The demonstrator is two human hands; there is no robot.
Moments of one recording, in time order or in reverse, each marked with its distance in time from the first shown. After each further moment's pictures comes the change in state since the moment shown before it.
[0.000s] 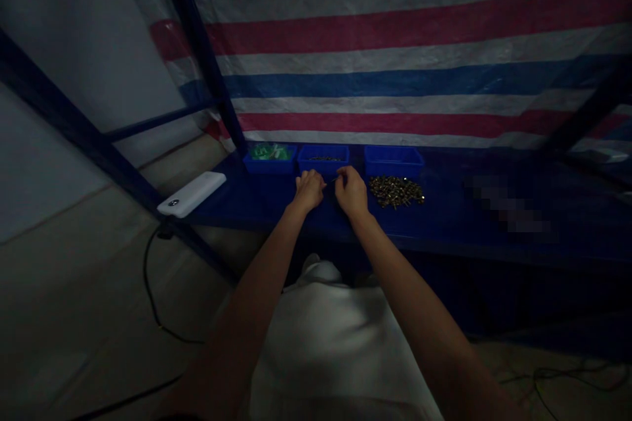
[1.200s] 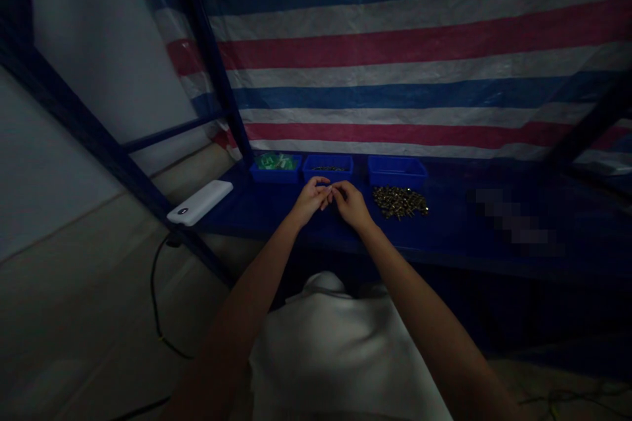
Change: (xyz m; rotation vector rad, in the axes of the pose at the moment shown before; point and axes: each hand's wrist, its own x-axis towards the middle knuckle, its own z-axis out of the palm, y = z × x) left_hand -0.014 0.004 -0.023 -1.454 -0.071 -0.073; right_hand 0.000 -0.005 0.001 0.282 -0.196 -0.064
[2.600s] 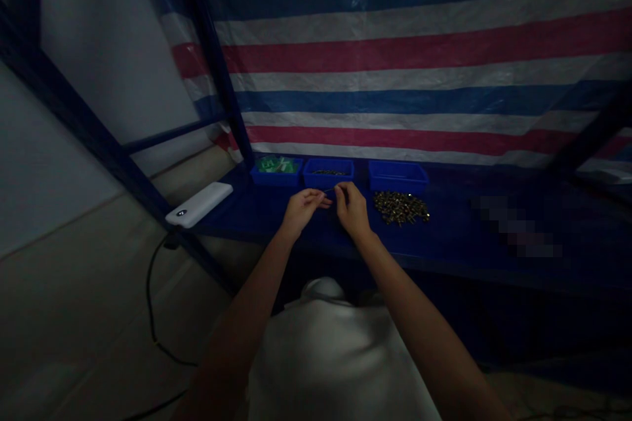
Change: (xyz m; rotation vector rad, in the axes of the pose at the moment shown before) left_hand -0.022 0.009 -0.005 0.104 0.197 0.001; right_hand -0.003 -0.015 0.001 -0.109 0.171 -0.060
